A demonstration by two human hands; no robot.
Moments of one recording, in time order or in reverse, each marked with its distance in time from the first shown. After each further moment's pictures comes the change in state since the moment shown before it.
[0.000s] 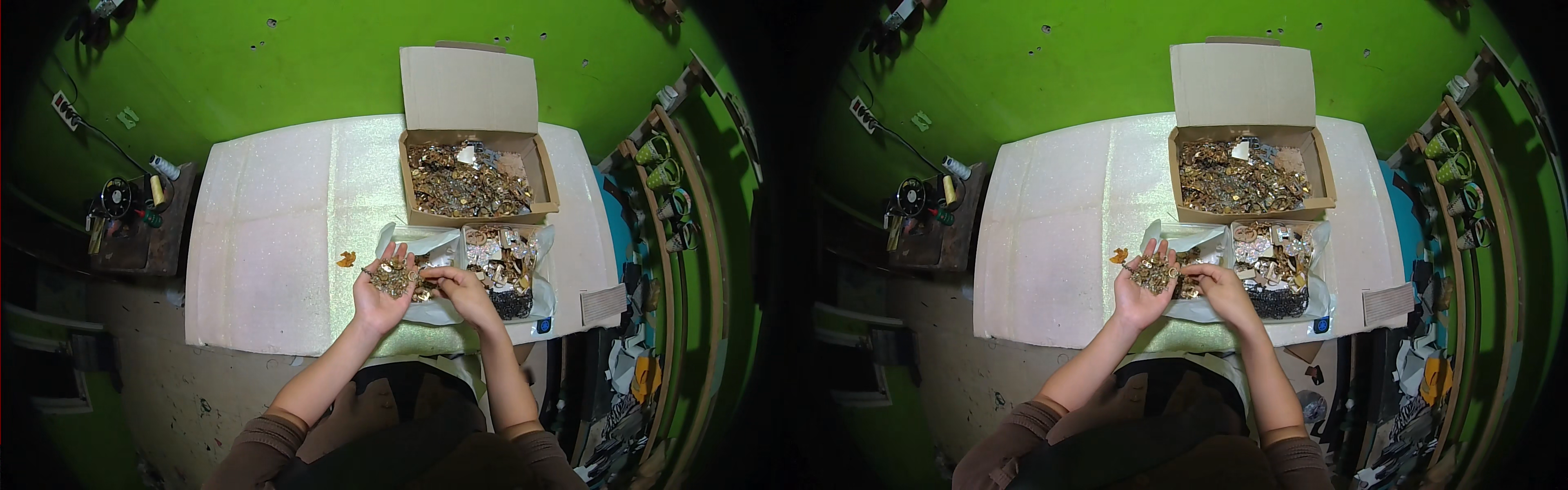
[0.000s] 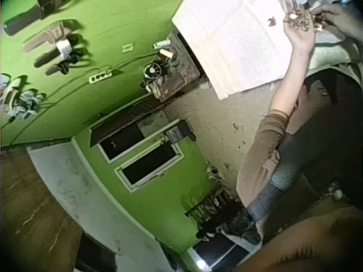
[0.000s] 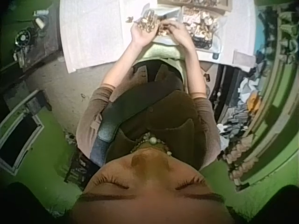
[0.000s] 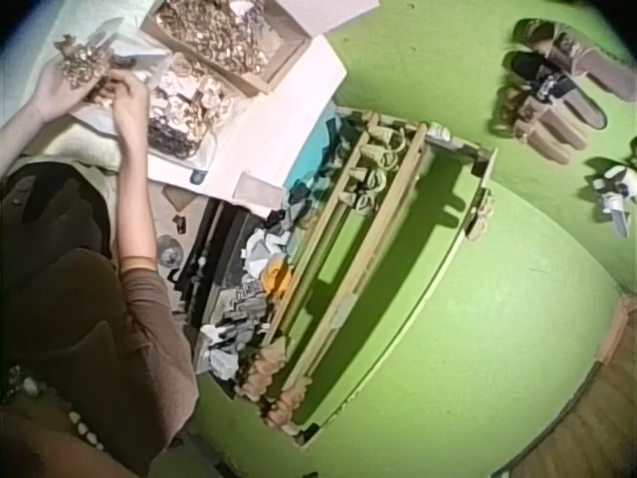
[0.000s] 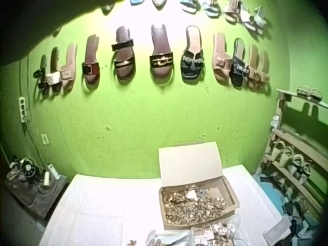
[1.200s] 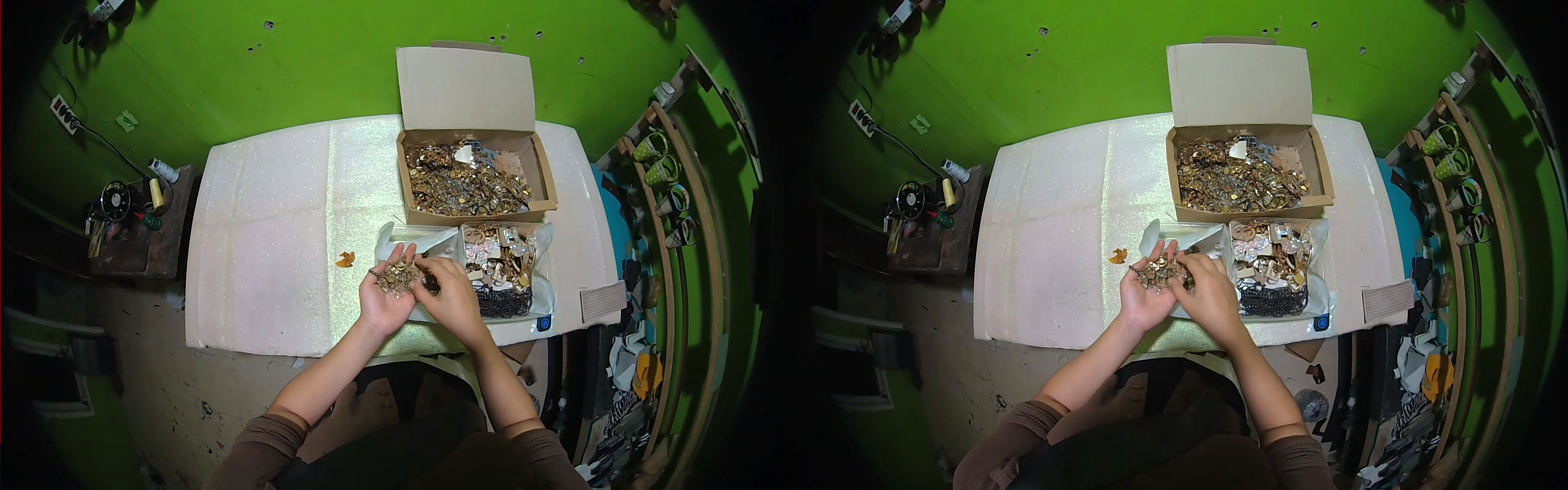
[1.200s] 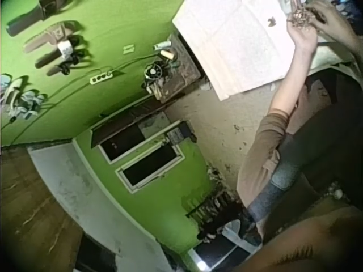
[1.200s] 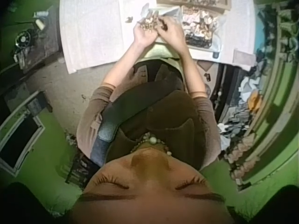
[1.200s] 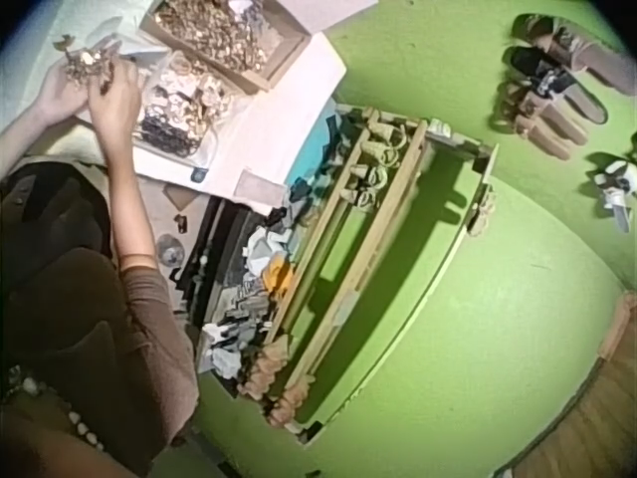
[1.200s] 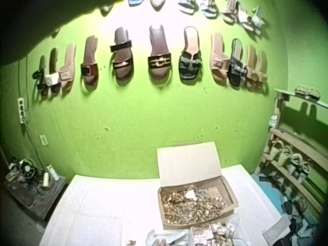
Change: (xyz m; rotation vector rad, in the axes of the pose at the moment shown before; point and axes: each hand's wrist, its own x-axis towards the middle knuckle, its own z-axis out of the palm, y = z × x) left_hand 0.002 -0.009 -0.005 0.051 -0.083 -0.001; right_hand -0.010 -0.019 0.030 -0.785 0.322 -0.517
